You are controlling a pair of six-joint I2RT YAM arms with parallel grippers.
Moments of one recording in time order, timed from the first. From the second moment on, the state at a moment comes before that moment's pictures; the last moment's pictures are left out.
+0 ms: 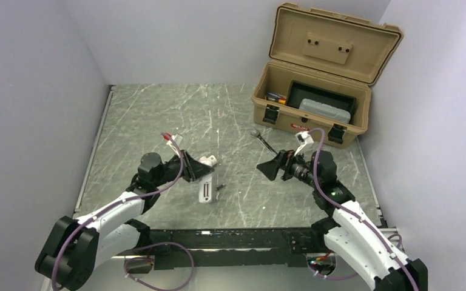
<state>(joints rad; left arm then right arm) -0.44 1.01 0.29 0.62 0.63 -0.81 0.34 0.69 0.42 -0.01 -0.44 0.54</state>
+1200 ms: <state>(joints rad) -0.26 0.90 0.27 0.36 0.68 -0.81 2.07 1.49 0.76 0.30 0.19 0.24</state>
